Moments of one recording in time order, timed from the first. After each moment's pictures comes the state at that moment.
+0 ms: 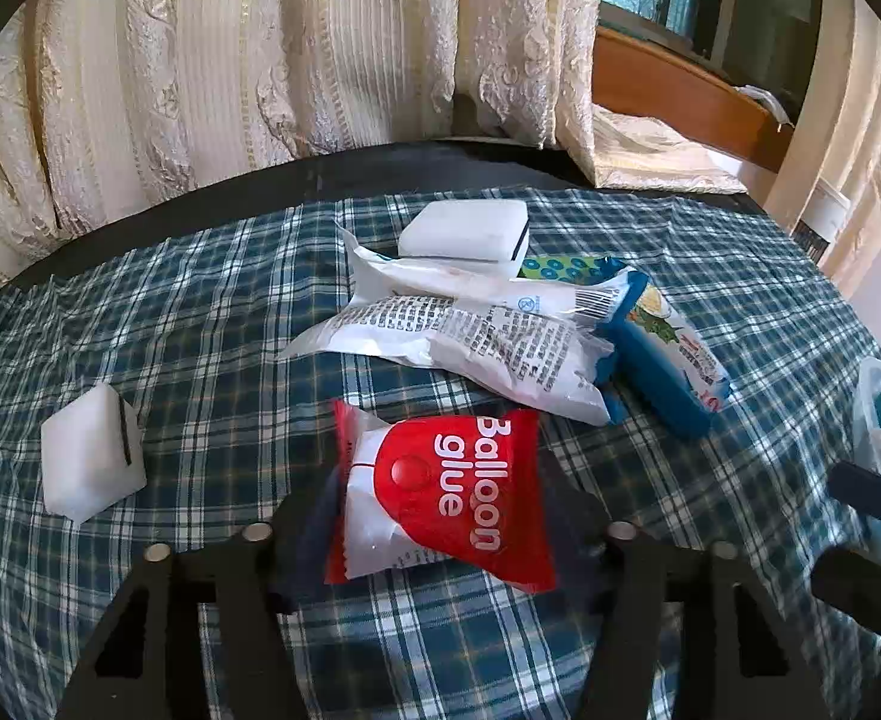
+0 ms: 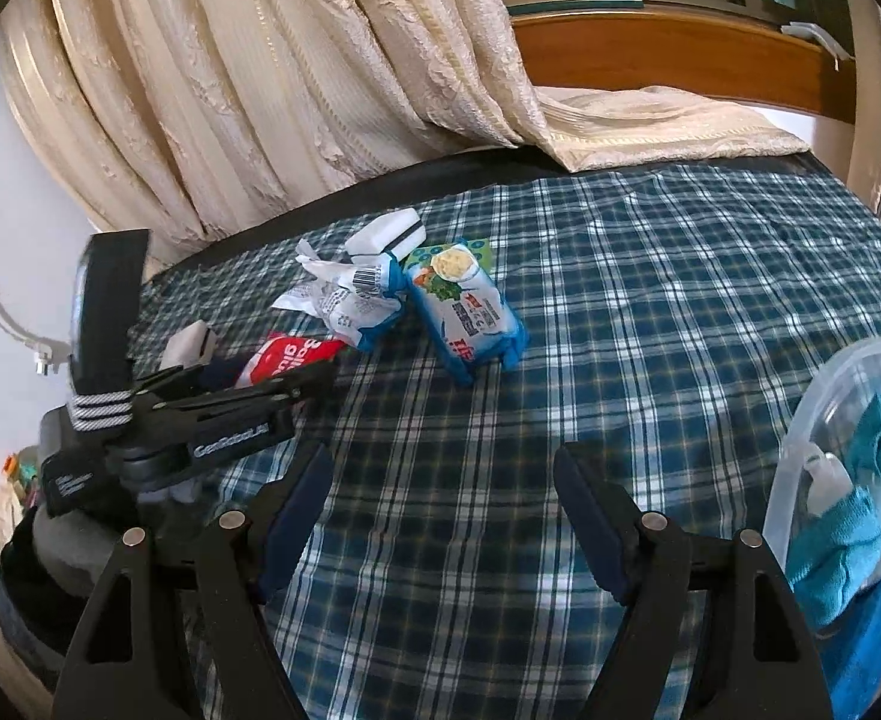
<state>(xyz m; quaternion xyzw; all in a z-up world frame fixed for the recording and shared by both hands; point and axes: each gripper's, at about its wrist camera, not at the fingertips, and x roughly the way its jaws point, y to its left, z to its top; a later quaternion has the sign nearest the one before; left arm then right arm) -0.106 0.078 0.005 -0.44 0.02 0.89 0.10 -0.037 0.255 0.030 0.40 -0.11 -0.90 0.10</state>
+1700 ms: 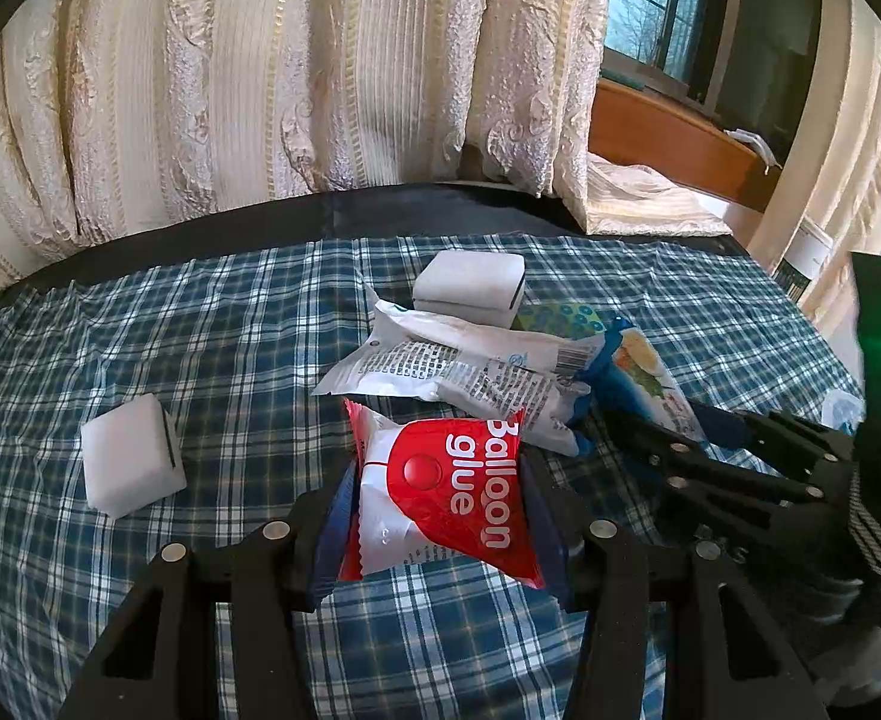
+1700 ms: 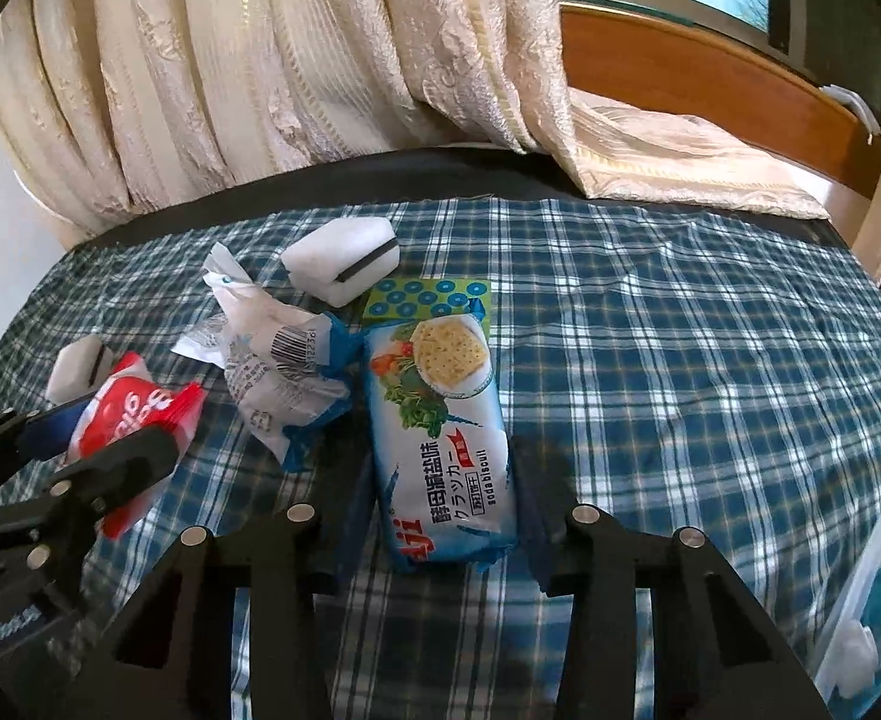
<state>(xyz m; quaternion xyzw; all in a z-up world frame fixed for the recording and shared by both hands) -0.093 0.065 0.030 -0.41 -0.01 0.91 0.11 -0.116 0.220 0.008 0.41 -0.03 -0.91 0.04</state>
